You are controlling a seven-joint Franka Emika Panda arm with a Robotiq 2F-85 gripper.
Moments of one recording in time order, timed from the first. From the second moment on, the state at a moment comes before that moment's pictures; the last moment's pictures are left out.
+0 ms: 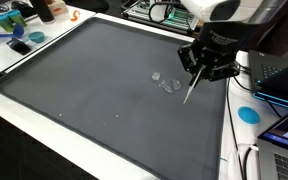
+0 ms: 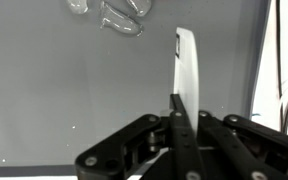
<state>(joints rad) 0.43 0.69 0.08 -1.28 -0.13 1.96 0.59</state>
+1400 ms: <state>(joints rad) 0.11 0.41 0.13 -1.85 0.34 2.34 0.08</state>
